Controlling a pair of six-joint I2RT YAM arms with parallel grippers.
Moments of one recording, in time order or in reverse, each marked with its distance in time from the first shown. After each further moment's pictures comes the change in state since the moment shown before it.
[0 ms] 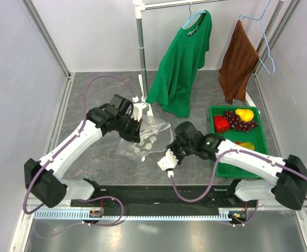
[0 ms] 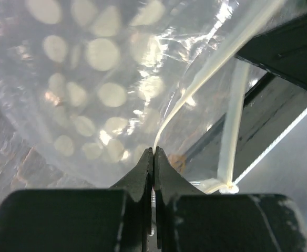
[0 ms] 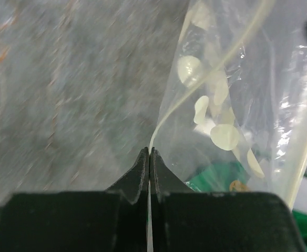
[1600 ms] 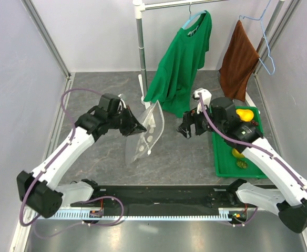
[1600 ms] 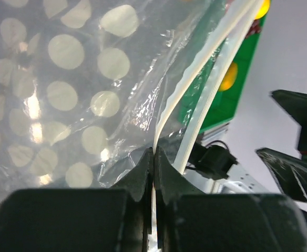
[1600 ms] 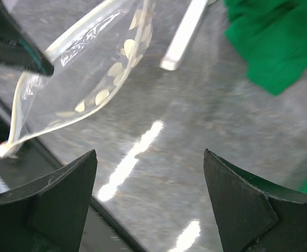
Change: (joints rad) left arm 0.061 -0.064 -0.073 0.258 0.012 -0.898; right arm -0.338 -0.245 0.202 -0.115 0.101 1.571
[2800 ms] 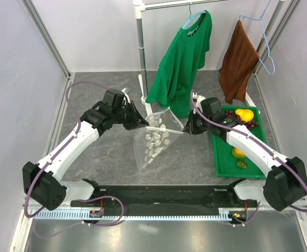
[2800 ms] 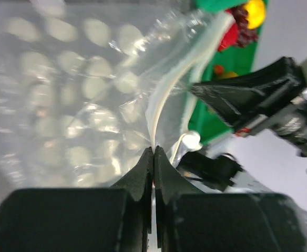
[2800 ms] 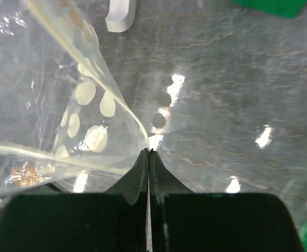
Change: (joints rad) left arm 0.000 0.043 0.008 0.083 -0.009 0.017; right arm -0.121 0.266 -0.151 0.155 -0.053 0.213
